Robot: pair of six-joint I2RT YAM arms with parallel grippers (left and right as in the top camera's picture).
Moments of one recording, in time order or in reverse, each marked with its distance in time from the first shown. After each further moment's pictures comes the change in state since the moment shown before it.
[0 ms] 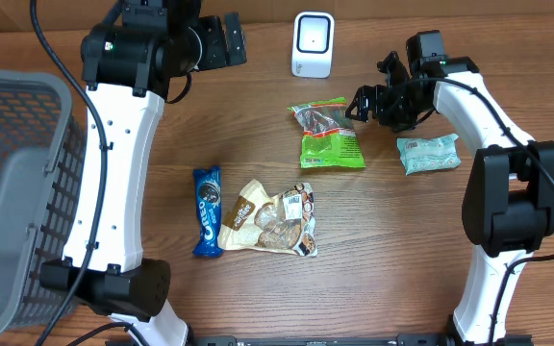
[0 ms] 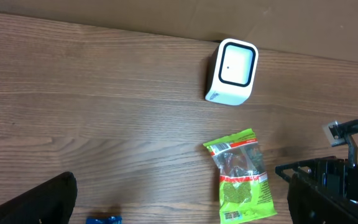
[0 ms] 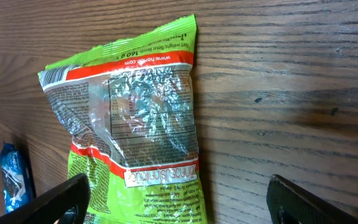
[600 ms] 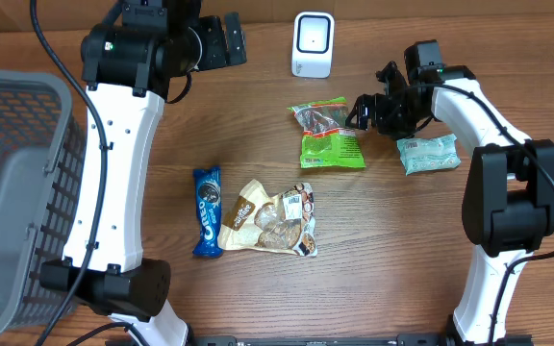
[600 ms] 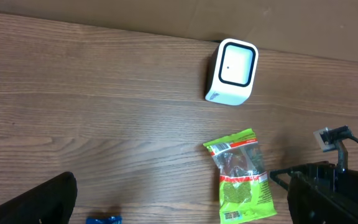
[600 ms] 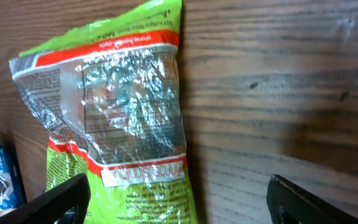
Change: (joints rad) left arm 0.000 0.000 0.000 0.000 0.000 0.000; right arm 0.001 0.001 -0.068 0.050 -0.002 0.000
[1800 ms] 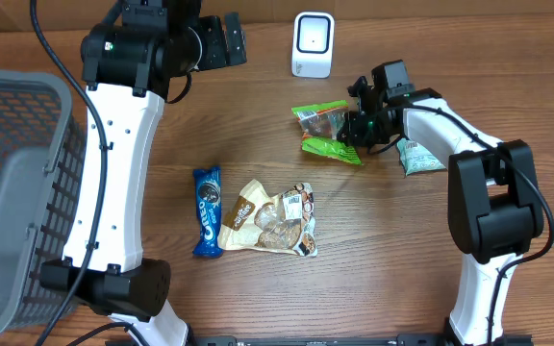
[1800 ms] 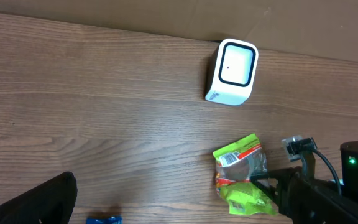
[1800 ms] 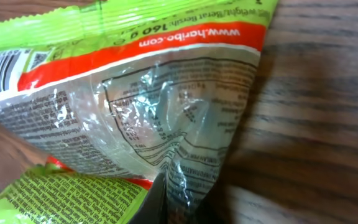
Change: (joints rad) left arm 0.000 0.000 0.000 0.000 0.000 0.000; right arm 0.121 -0.019 -0.151 0.216 0.075 0.019
